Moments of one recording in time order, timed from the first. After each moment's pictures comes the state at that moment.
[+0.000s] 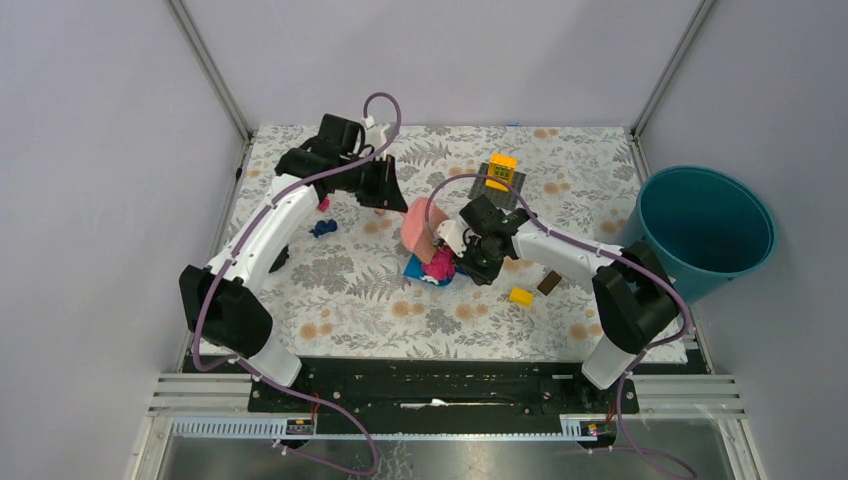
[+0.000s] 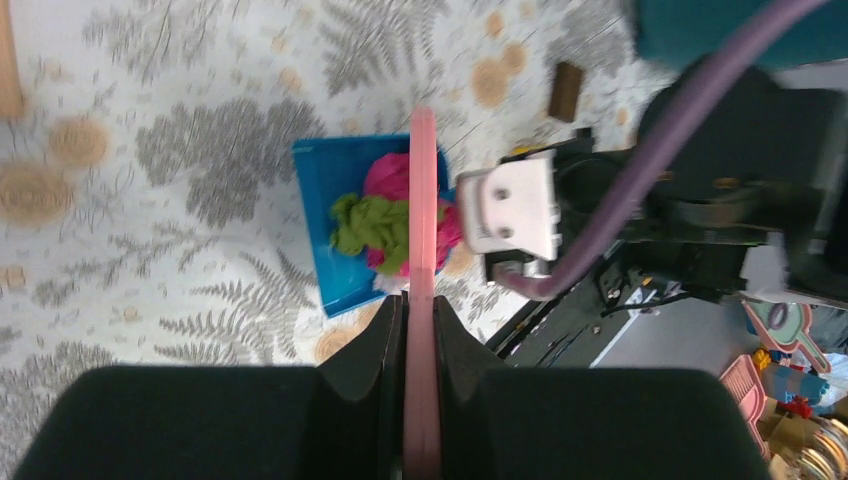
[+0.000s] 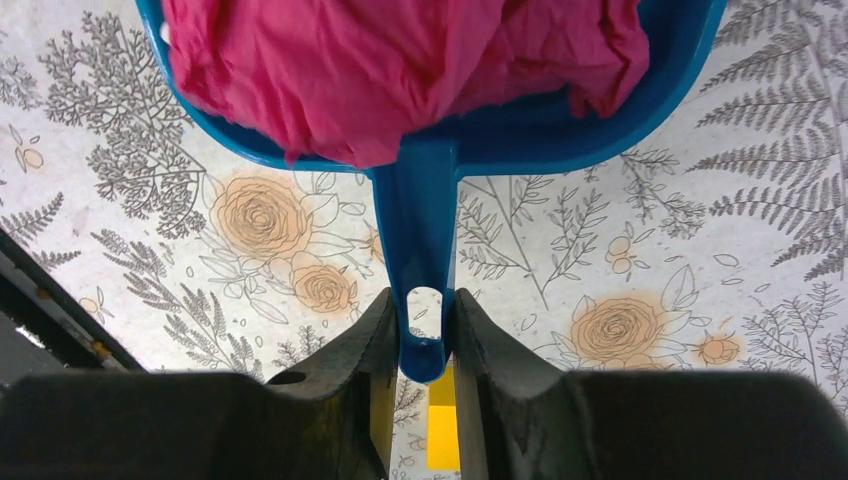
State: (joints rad) left arm -0.37 1.58 1.54 -0.84 0.54 -0.23; right arm 0.67 1.68 1.13 -0.71 -0.18 -0.47
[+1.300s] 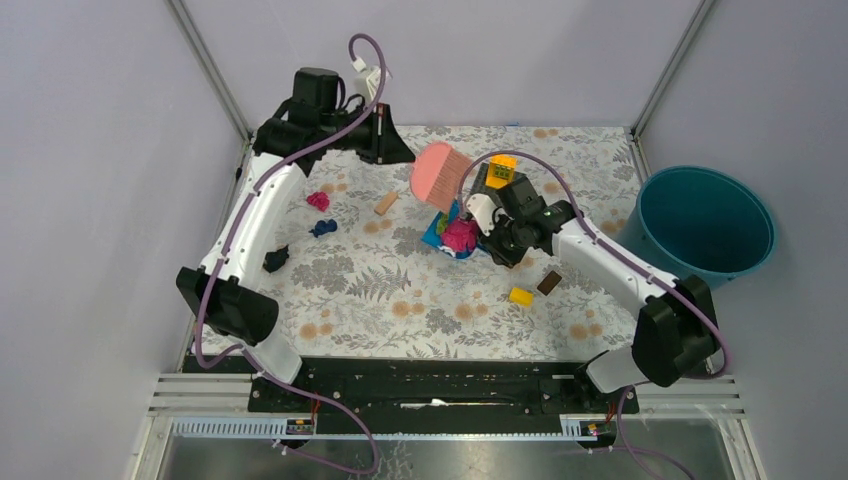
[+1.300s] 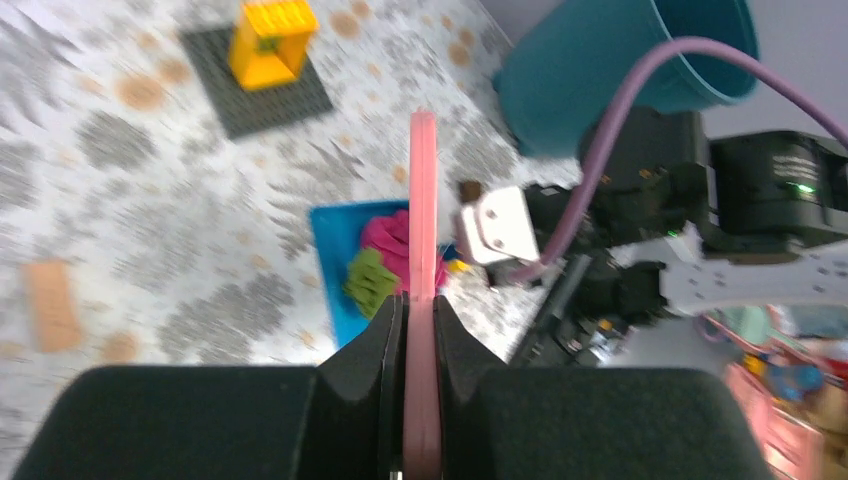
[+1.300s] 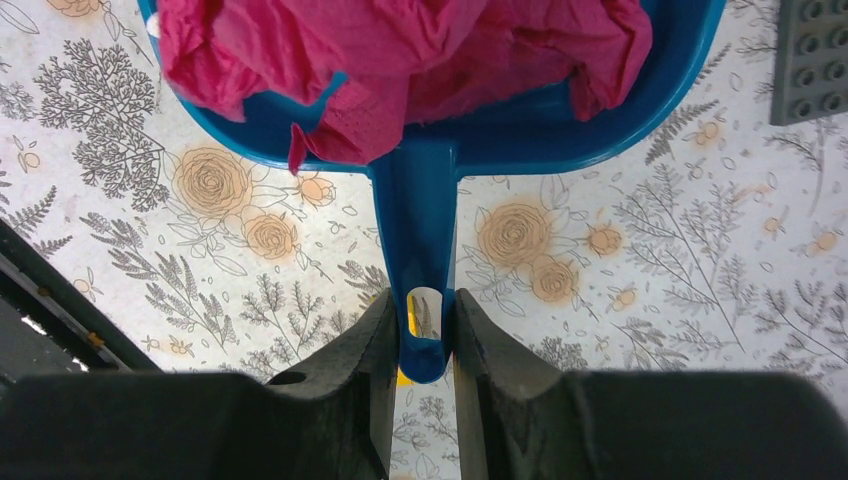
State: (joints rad) left arm -0.32 1.65 1.87 -0.79 0.79 -0.22; right arm 0.54 1.47 1.12 -0.73 -0.18 -0.45
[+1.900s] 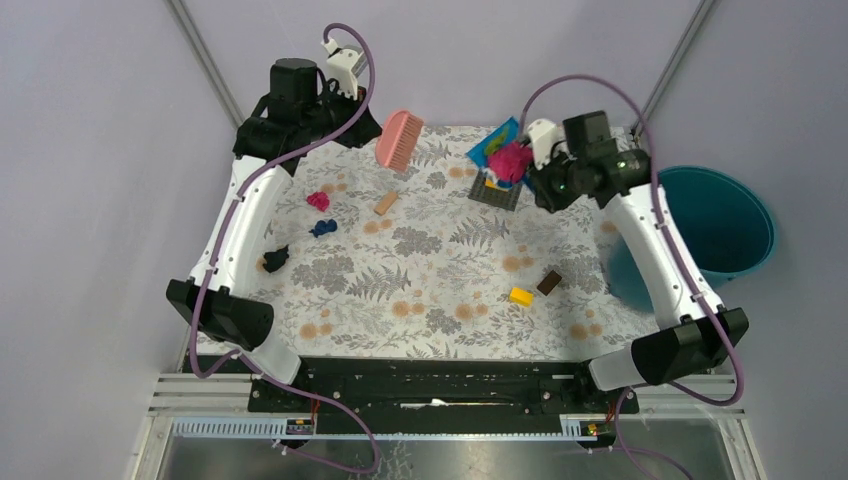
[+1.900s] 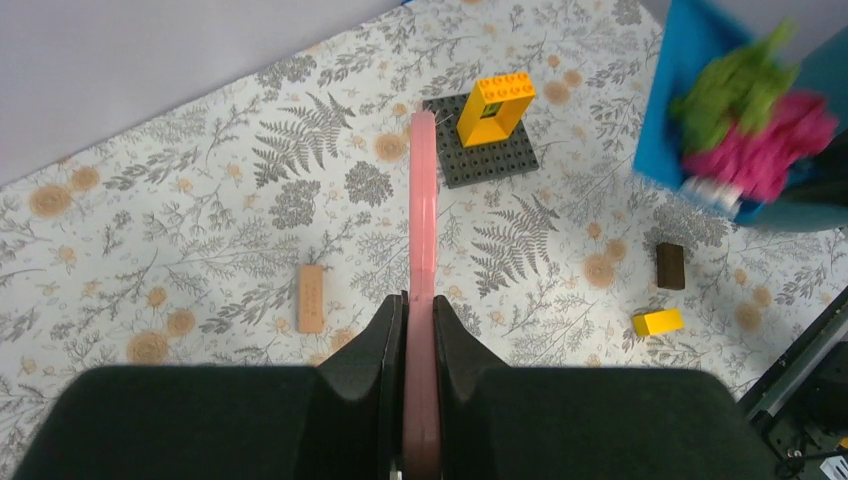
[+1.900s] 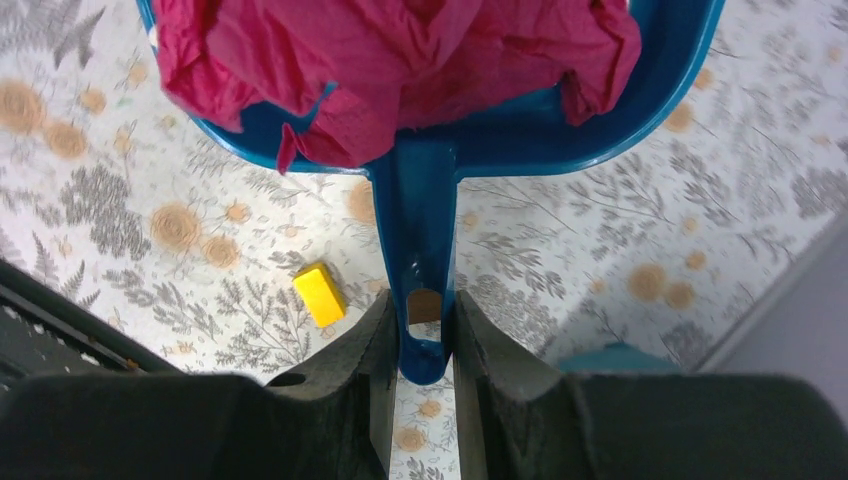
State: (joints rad) left arm -0.28 1.62 1.96 -0.77 0.42 0.00; right arm 0.32 1.42 1.53 -1.03 -0.17 -0.41
